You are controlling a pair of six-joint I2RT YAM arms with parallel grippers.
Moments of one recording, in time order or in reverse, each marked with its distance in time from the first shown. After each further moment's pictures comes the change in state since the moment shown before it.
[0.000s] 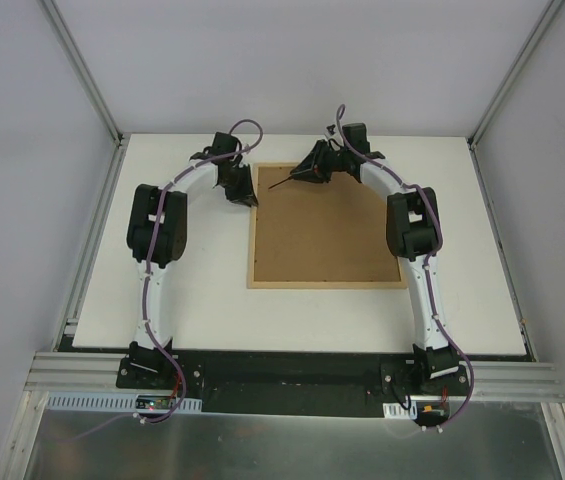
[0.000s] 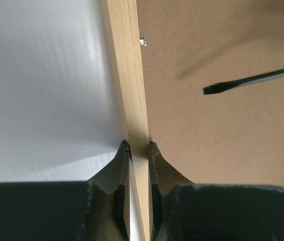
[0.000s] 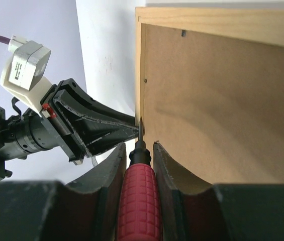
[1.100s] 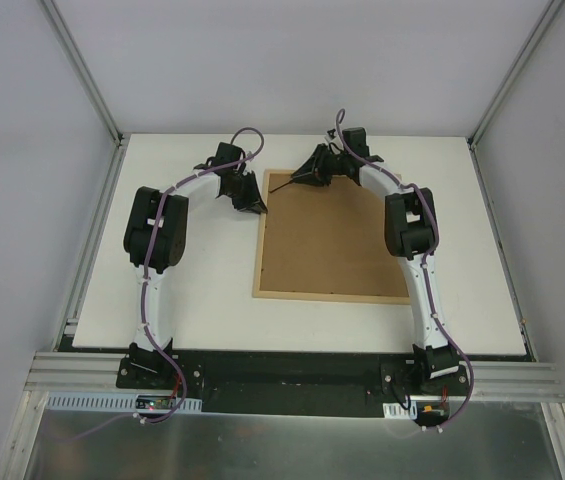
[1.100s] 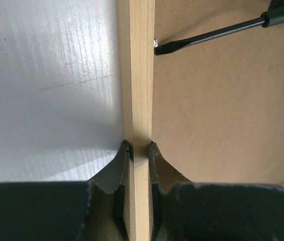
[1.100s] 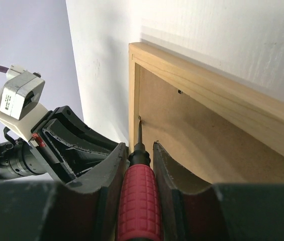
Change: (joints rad) left arm -0.036 -0.073 -0.182 0.158 0.084 -0.138; right arm -0.010 0.050 0.017 0.014 0.009 -0.017
